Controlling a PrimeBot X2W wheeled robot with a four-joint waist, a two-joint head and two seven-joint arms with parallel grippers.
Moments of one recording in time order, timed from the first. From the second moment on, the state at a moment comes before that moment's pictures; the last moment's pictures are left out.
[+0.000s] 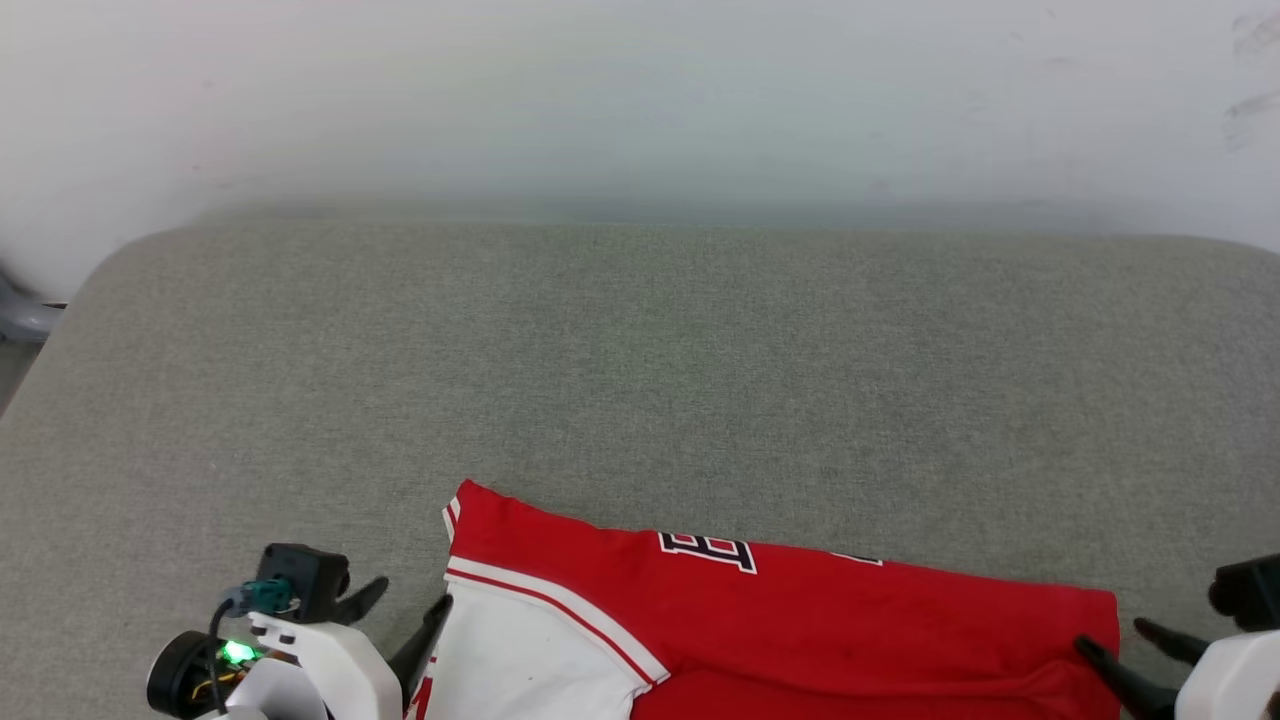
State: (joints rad) left arm -0.41 0.83 -1.12 0.10 -1.13 0.25 -0.08; right arm 0.03 -0.65 0.29 0.14 0.73 0.13 0.33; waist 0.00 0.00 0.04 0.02
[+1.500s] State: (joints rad) left arm 0.09 0.25 -0.26 -0.08 -0.16 0.33 -0.26; right arm -0.03 -0.60 0.22 0.36 0.83 0.13 0.65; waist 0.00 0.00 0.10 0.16
